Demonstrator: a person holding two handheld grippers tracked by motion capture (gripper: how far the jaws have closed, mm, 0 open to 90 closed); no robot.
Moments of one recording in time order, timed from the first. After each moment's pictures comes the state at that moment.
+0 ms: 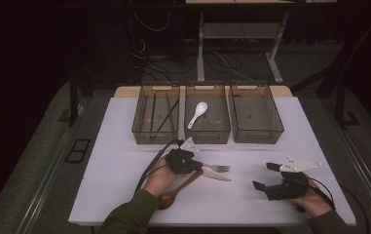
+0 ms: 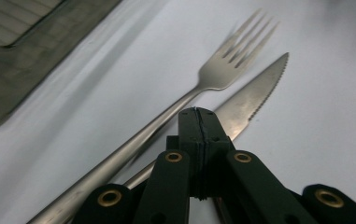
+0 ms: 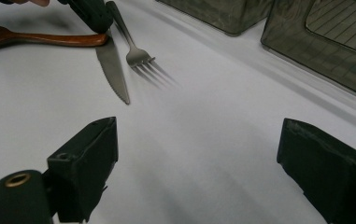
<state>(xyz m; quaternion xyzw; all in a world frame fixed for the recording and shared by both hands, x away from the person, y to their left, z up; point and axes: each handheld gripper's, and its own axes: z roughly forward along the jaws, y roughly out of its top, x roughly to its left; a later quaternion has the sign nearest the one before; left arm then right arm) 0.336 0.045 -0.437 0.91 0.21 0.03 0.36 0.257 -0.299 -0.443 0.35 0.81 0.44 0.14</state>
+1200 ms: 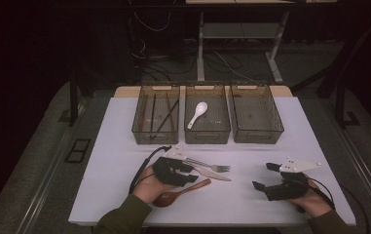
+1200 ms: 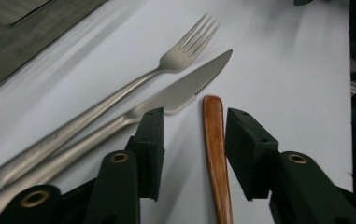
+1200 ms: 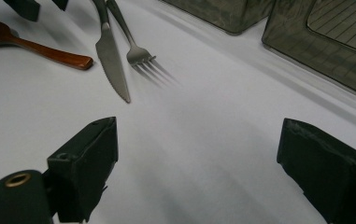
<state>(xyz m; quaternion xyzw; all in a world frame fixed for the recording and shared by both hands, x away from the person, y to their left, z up) 0.300 0.085 -0.420 0.89 0.22 0.01 0.40 0.256 -0.299 -0.443 0.35 0.81 0.44 0.14</state>
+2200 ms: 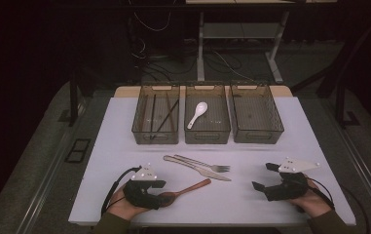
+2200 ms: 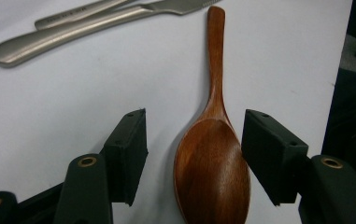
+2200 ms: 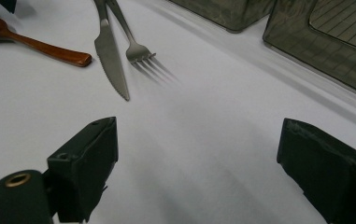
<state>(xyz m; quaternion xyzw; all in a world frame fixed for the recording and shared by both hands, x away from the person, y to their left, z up) 0.250 0.150 -0.438 0.88 0.28 0.02 0.39 0.256 -0.298 -0.444 0.35 0.82 0.43 0.14</state>
